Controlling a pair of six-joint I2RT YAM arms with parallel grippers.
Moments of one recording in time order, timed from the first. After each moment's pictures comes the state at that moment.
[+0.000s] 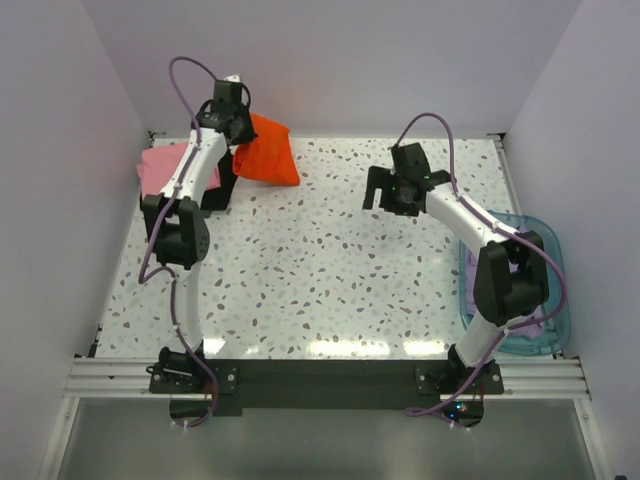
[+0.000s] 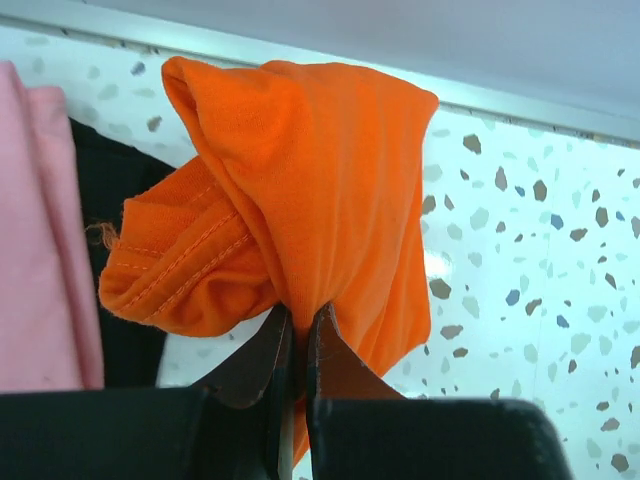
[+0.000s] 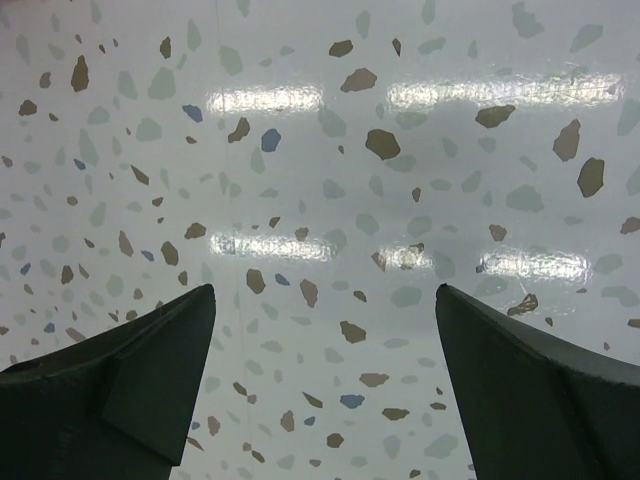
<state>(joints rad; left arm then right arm) -0.17 2.25 2.20 -0.66 -0.10 -0.35 0.34 1.72 1.37 -0.55 0.00 0.45</state>
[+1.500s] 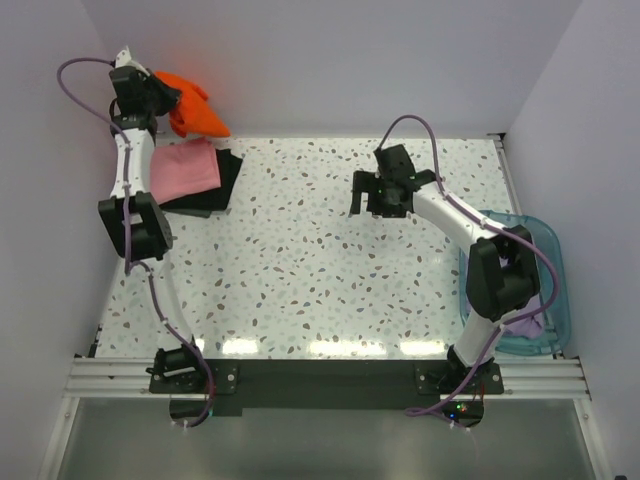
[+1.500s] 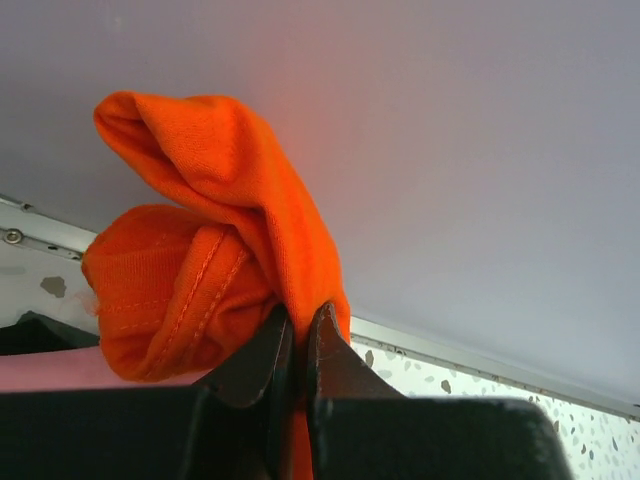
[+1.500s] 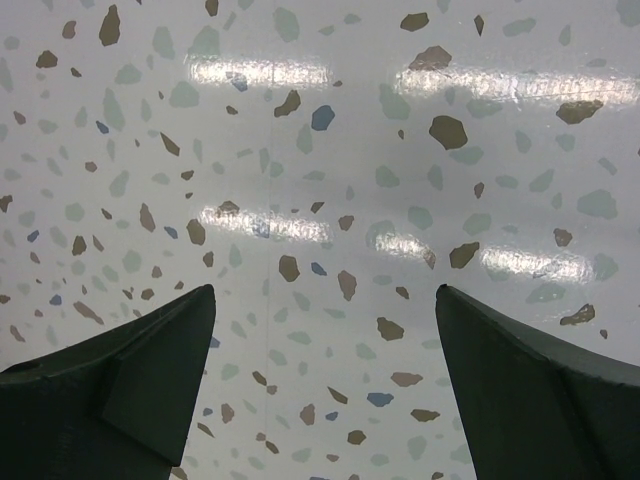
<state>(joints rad) 0.23 2.38 2.35 -0.23 0.25 -0.54 0.41 1.77 1.41 -0.57 -0.02 0.44</state>
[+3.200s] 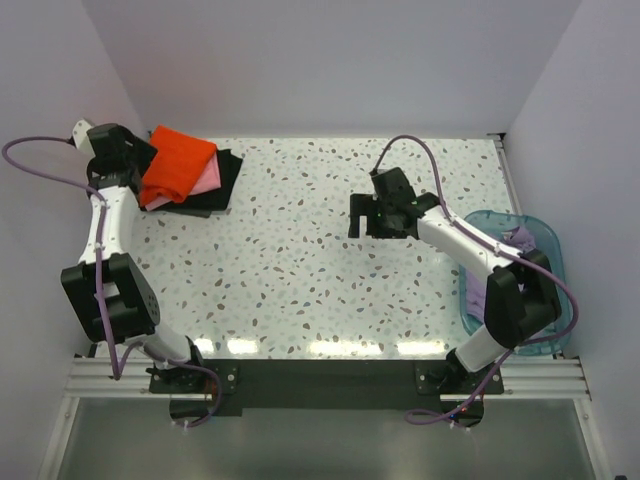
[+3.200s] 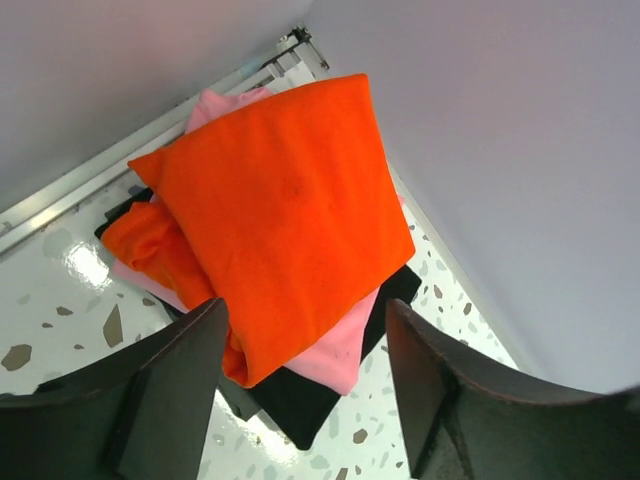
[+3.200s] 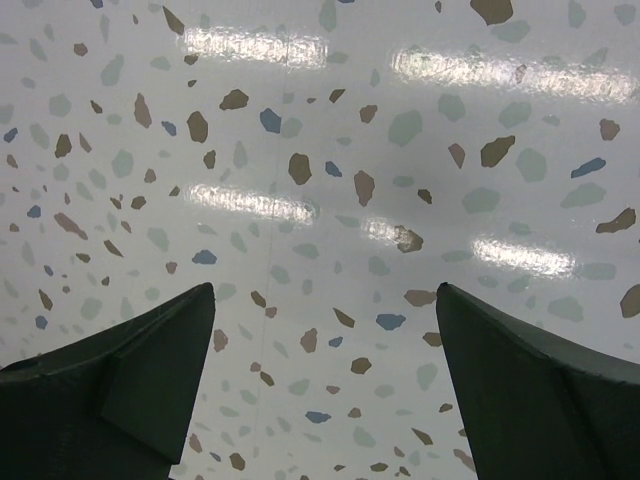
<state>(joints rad) 0.31 1.59 1.34 -0.23 -0.13 -0.73 0.50 1.59 1.20 -0.56 0.02 0.46</state>
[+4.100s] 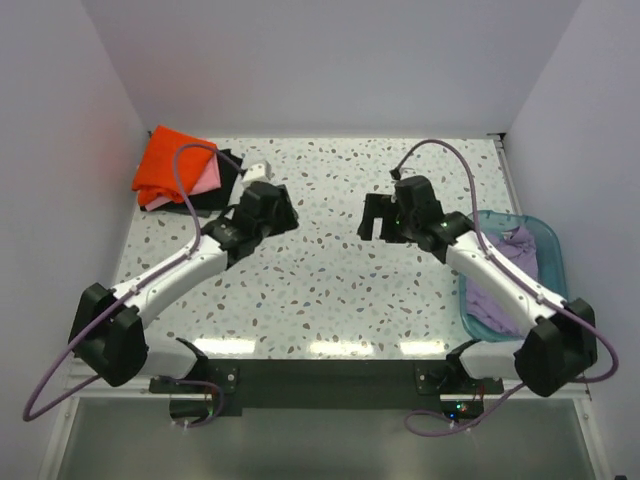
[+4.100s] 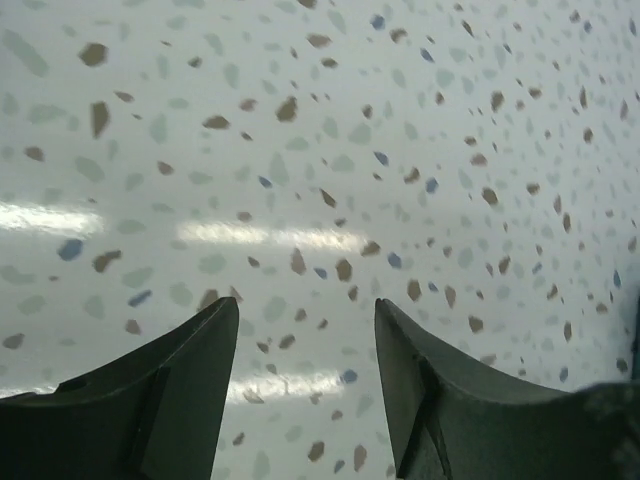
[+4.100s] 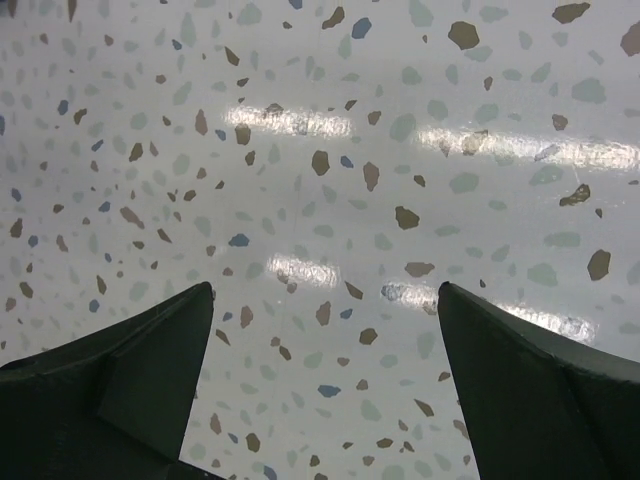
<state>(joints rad) -0.49 1.38 1.02 -0.25 -0.29 -0.68 0.50 1.37 1.09 -0.52 0.04 0.48</state>
